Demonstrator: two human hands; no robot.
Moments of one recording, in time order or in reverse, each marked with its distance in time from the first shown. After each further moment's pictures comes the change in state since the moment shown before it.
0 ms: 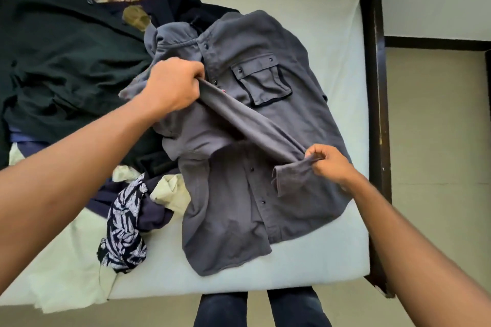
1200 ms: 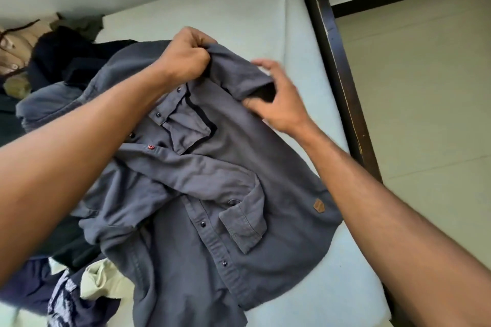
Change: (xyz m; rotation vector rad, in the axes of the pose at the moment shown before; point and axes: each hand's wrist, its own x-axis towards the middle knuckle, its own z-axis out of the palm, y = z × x) left_hand 0.197 0.182 0.057 -0.707 -0.307 -0.041; right_hand 0.153 -0.035 -0.084 0.336 0.353 -0.517
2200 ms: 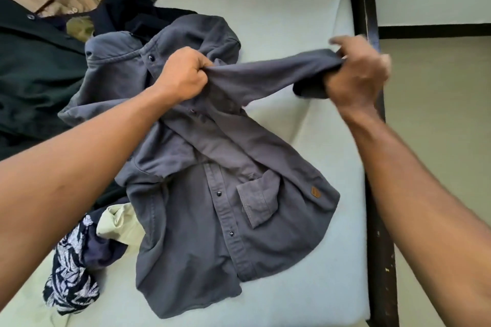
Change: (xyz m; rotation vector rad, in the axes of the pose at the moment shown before) left_hand -0.099 -0.075 -0.035 0.419 0.230 0.041; right_hand 0.012 -0.038 -0.036 -0.791 0.440 -0.269
